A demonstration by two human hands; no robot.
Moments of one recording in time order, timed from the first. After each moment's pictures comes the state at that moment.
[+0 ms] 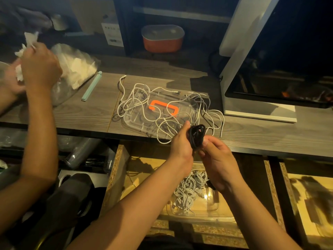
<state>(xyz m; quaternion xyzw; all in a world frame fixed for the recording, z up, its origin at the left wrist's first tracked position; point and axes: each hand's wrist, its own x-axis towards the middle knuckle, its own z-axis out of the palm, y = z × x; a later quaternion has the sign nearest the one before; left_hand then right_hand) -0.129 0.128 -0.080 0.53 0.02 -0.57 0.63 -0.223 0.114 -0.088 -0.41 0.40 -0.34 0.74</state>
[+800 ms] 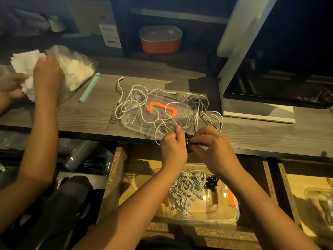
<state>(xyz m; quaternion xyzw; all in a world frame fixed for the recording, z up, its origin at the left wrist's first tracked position) -0.117 0.130 -0.108 0.77 -0.29 -0.24 0.51 -0.221 0.089 -0.080 -0.88 0.35 -0.22 0.25</state>
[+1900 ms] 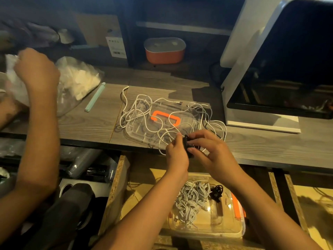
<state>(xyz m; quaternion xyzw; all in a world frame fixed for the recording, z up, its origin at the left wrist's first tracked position) -0.115 0.116 -0.106 0.63 0.01 -0.47 0.62 -0.211 0.080 -0.071 -0.88 0.28 -0.21 0.32</state>
